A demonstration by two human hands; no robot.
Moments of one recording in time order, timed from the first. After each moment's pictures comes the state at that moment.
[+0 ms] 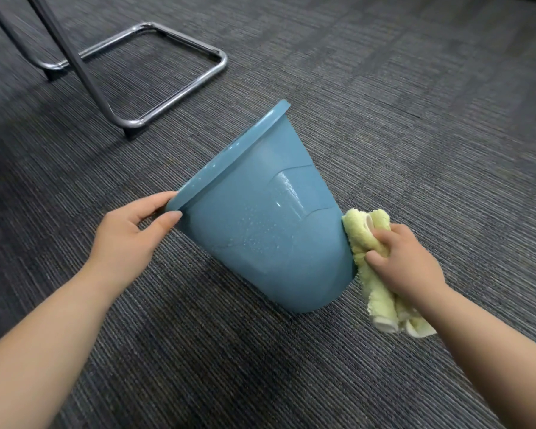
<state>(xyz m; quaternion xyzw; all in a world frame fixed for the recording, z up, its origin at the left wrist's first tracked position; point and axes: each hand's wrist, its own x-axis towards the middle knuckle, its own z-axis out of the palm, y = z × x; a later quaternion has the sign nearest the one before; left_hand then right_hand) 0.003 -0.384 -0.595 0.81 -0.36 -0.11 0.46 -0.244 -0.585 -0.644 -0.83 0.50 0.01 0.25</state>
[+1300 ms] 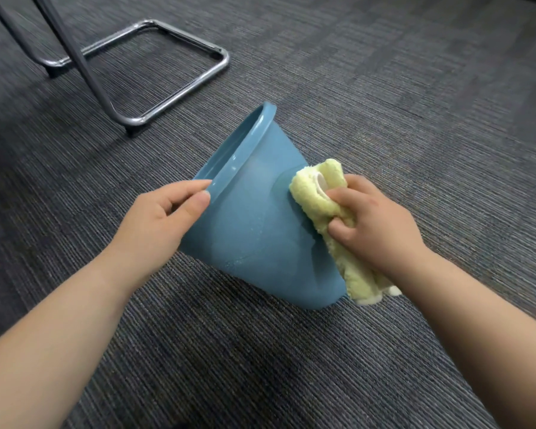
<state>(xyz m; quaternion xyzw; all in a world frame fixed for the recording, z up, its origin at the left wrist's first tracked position) -0.017 -0.403 -0.574 0.74 -0.37 -0.23 0.51 -0.195 -0.568 -0.583 -0.91 0.35 -0.09 0.22</state>
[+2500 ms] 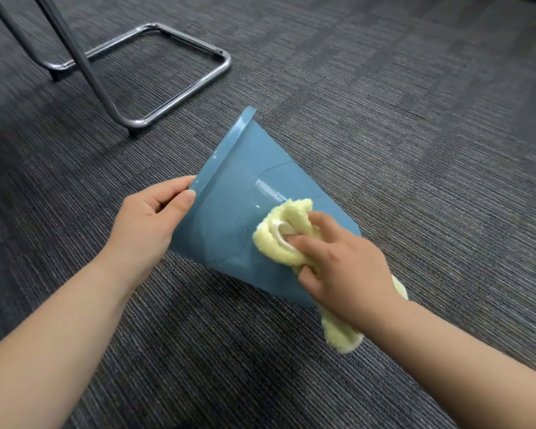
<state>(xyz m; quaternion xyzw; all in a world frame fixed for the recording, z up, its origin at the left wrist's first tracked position) -0.009 -0.399 -0.579 0.76 -0.31 -0.18 0.53 -0.199 -0.515 -0.594 -0.95 0.24 -0.11 0.17</state>
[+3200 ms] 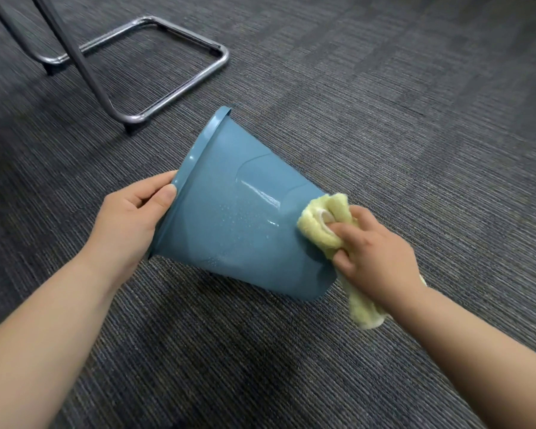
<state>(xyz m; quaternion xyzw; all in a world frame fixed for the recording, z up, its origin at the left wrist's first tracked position) 0.005 -0.396 -0.588 0.75 -0.30 -0.18 0.57 -0.216 -0.555 -0.624 -0.92 0.34 -0.08 0.15</state>
